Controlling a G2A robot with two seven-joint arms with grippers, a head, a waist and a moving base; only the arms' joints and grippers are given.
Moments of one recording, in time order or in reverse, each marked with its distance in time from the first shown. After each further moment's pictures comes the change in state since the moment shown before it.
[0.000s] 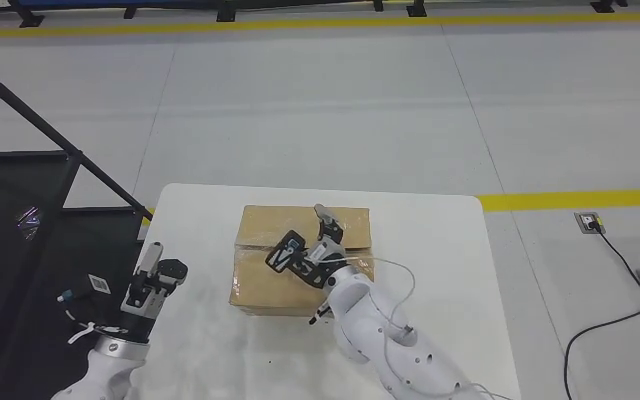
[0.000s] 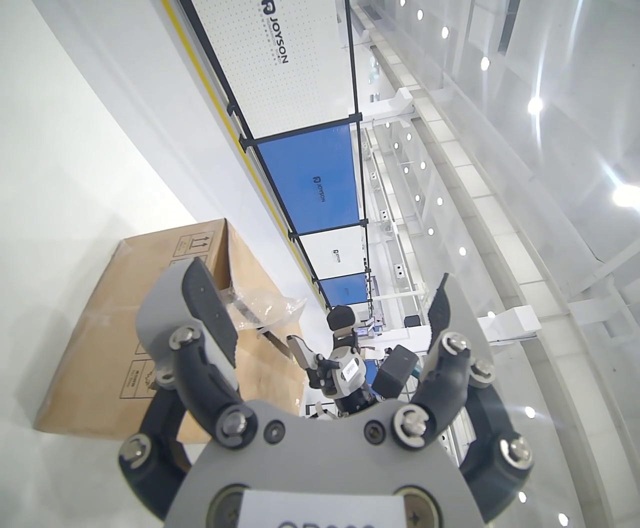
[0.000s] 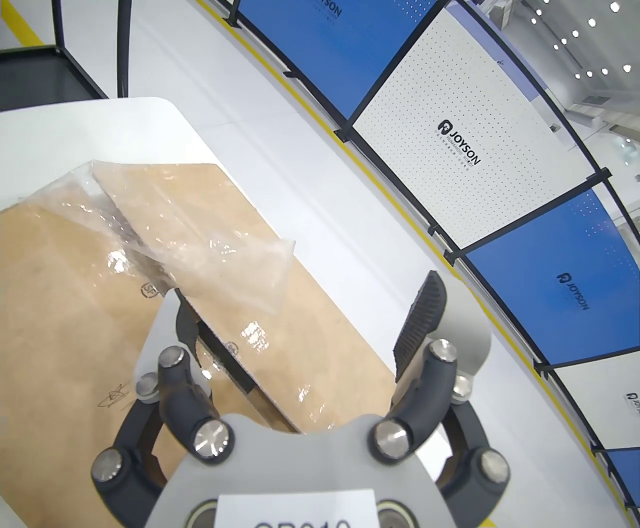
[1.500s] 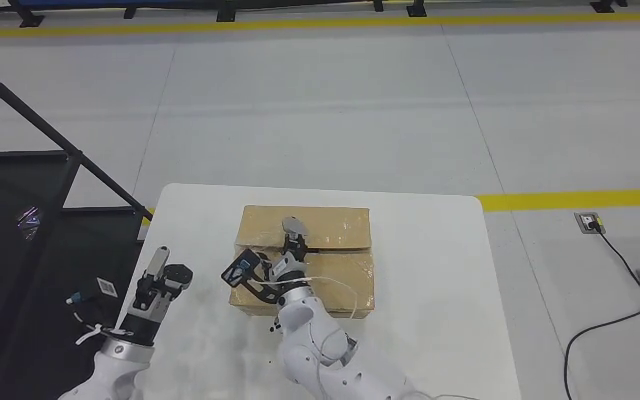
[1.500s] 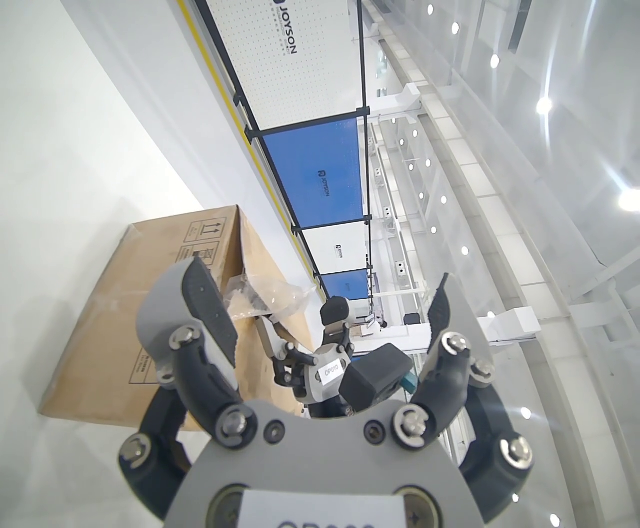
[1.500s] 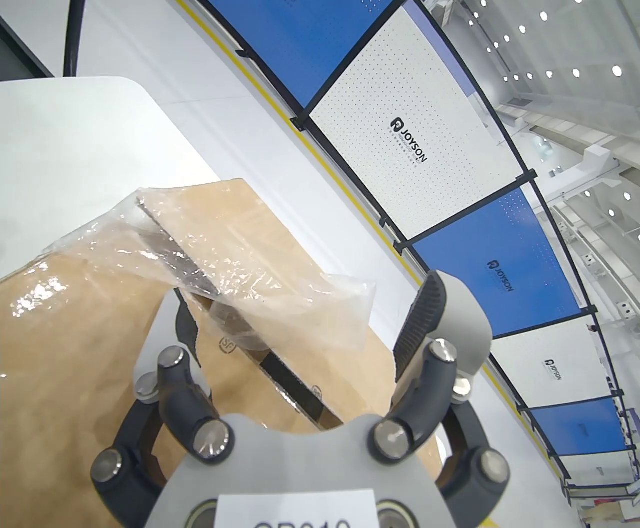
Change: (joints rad) left arm 0.006 -0.003 0.010 0.025 -0.009 -0.002 -0.012; right arm 0.054 -0.209 -0.185 0.289 -0.237 0.350 0.066
